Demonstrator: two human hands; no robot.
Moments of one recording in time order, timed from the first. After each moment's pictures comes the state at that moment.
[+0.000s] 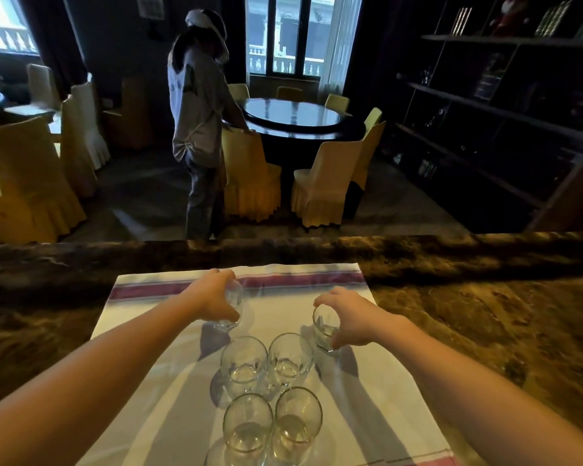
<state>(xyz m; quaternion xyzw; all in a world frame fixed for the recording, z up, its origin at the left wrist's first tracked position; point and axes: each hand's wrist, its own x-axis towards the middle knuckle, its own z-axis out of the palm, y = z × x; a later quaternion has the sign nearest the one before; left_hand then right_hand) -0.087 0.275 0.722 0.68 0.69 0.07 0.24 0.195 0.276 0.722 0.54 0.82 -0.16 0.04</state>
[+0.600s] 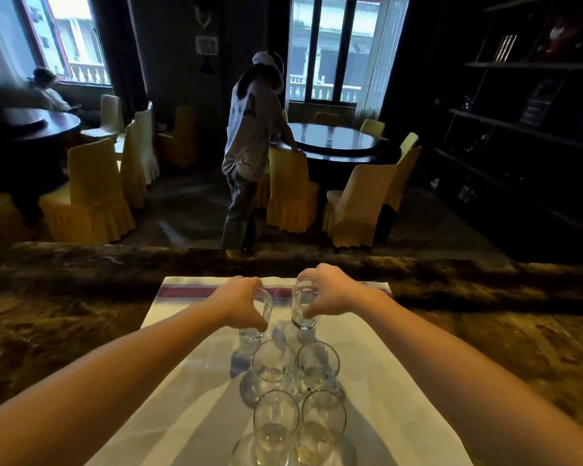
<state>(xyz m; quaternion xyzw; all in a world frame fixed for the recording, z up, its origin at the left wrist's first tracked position) -0.089 0.240 0.746 0.67 0.70 0.10 0.21 0.108 0.304 0.761 0.50 0.84 -0.19 -0.02</state>
